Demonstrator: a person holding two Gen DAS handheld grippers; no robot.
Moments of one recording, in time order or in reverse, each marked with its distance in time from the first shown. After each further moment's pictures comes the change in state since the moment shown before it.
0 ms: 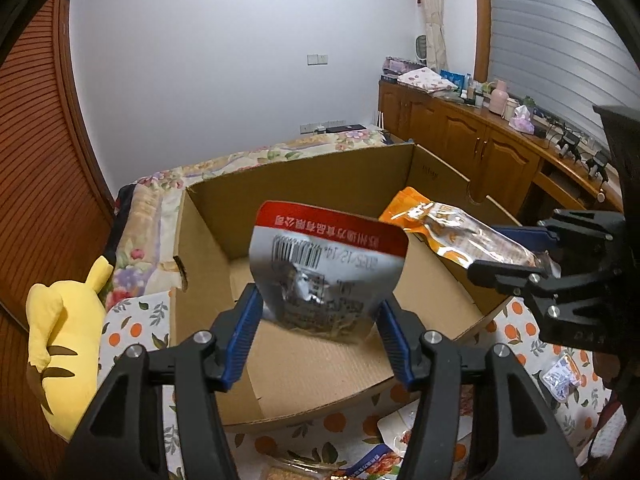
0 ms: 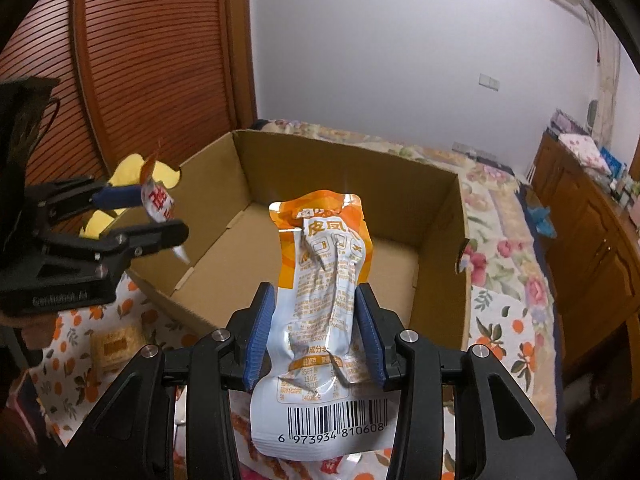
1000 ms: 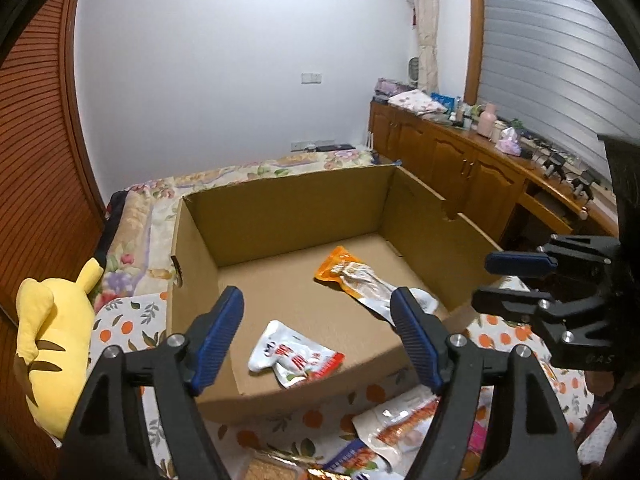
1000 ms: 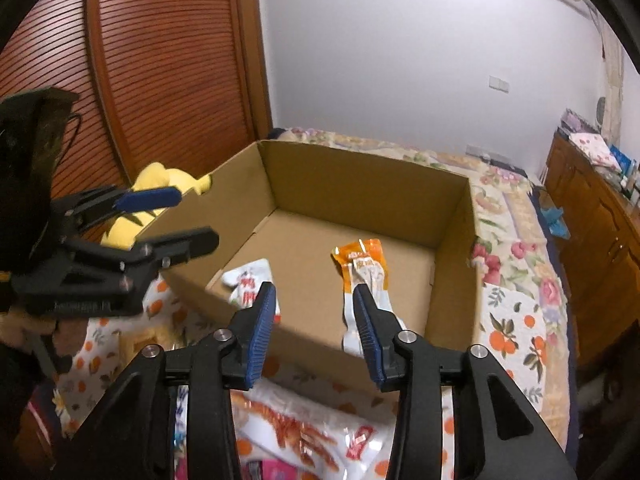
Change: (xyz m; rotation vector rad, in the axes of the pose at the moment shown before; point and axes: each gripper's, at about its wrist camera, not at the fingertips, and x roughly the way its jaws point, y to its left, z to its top) left arm -0.033 -0.006 -0.008 -0.028 -0.083 -0.061; right arm -0.032 0.013 -0.011 0.000 -0.039 0.062
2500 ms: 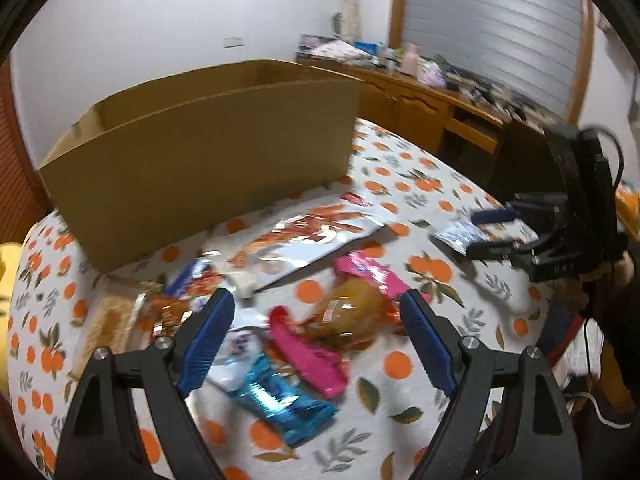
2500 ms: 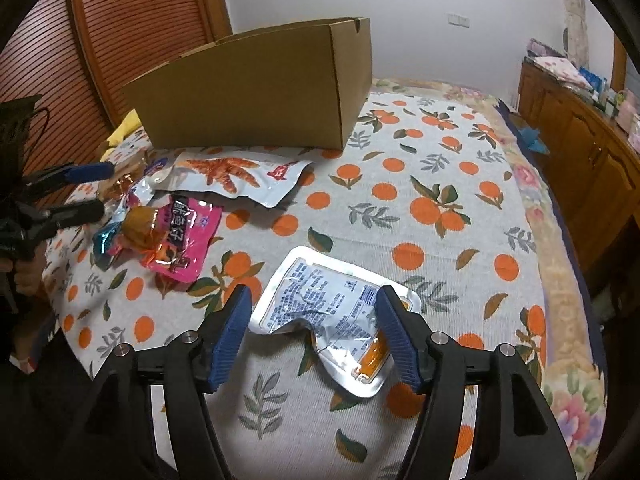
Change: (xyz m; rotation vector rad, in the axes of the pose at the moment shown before) left arm -0.024 -0.098 -0.142 0.154 0.153 -0.206; right arm -0.054 -0.051 -0.208 0.130 0.125 -0.026
